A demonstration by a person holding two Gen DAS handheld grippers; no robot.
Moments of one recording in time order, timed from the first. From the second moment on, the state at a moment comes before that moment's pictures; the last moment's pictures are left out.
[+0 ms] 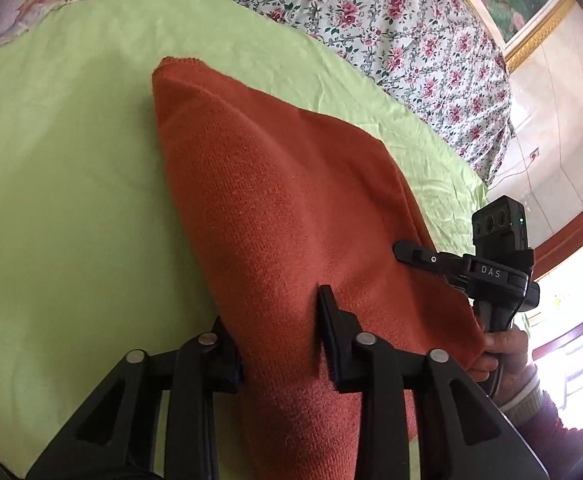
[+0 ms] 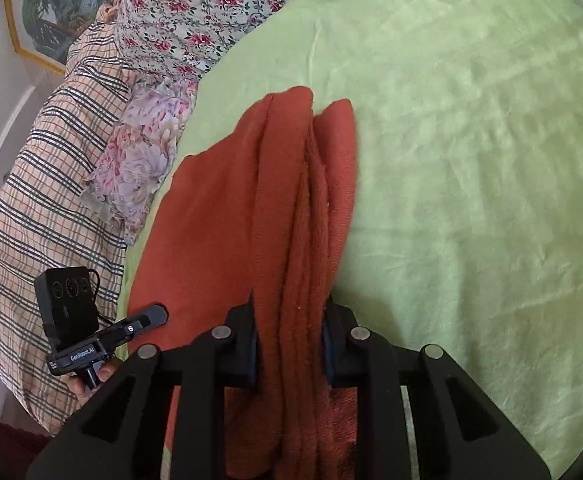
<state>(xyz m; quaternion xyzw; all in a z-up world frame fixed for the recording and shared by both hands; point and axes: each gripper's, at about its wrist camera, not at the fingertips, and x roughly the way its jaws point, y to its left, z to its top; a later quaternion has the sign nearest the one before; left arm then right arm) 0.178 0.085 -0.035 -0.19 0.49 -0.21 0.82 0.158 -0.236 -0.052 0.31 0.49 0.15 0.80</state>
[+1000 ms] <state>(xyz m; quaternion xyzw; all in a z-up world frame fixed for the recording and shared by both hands) 0.309 0.124 -0.005 -0.15 0.45 -0.05 0.88 0.211 -0.245 -0.010 0.23 0.47 0.09 0.85</state>
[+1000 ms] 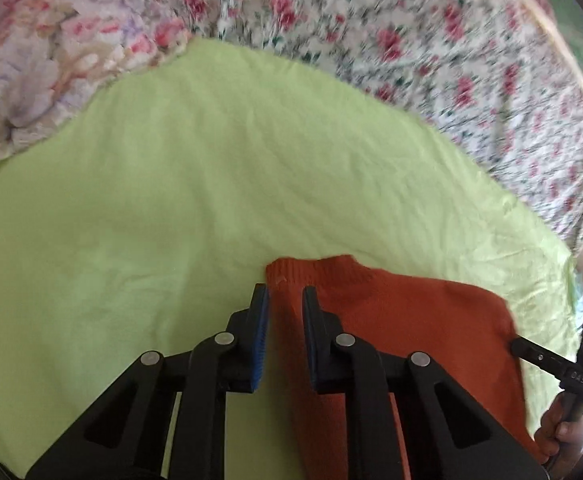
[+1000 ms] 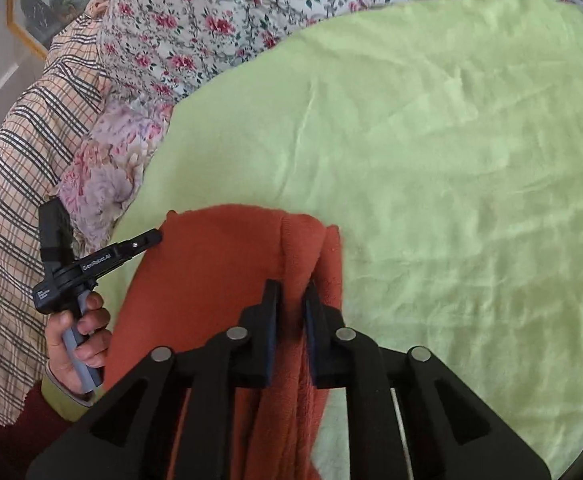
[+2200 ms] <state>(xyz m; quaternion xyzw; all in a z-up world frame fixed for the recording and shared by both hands) 0.035 0.029 -0.003 0.01 0.44 -0.09 0.89 0.054 -0.198 0.056 0.30 0.37 0.18 0.86</state>
